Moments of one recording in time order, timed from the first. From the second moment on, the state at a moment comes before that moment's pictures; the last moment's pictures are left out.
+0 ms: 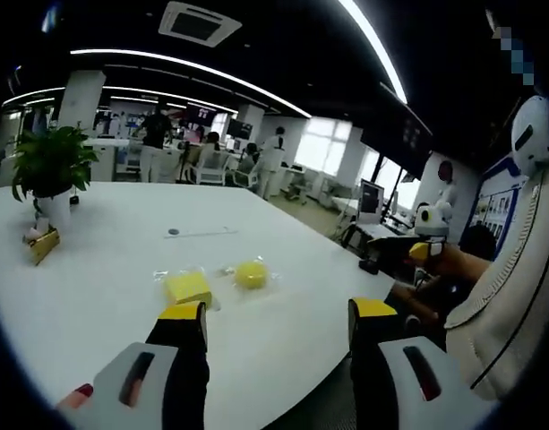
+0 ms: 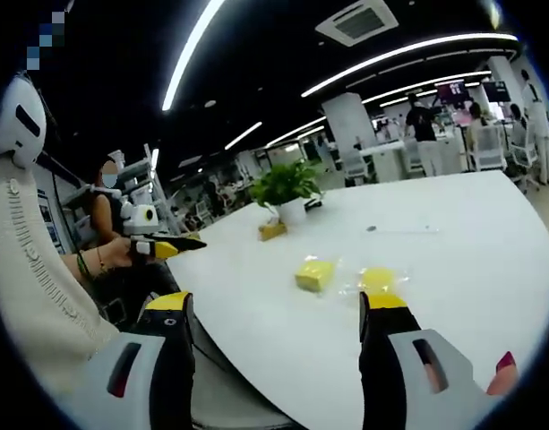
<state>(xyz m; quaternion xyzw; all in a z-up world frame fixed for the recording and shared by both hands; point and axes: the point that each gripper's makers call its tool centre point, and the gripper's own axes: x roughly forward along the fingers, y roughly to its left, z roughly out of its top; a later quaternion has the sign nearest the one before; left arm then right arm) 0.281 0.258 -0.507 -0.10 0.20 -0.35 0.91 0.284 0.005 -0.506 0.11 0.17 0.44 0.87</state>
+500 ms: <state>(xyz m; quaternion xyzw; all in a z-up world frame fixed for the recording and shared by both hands) 0.296 0.255 -0.504 -0.12 0.19 -0.36 0.91 0.299 -0.004 -0.508 0.11 0.17 0.43 0.88</state>
